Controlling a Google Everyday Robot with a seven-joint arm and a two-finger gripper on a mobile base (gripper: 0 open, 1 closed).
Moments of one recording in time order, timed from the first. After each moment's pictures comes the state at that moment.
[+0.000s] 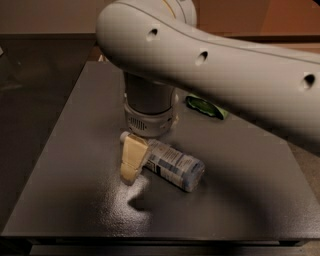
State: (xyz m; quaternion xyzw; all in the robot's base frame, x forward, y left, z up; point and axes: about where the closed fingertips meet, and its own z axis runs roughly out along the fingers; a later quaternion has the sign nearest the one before) arm 0.433 0.014 0.855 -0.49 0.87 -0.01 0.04
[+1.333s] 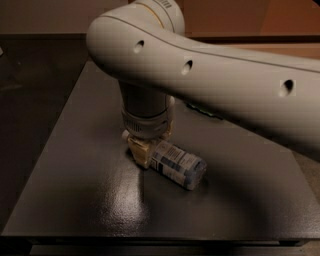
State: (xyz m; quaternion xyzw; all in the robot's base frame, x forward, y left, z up) arm 0.442 0.011 0.847 -0.45 0.89 -0.04 0.04
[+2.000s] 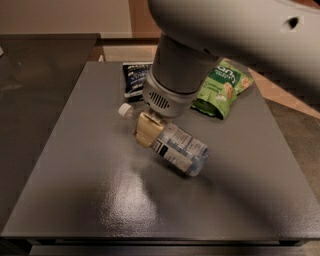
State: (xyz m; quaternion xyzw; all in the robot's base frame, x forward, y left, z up) arm 0.446 0.006 0.907 -0.48 0.86 0.06 0.14
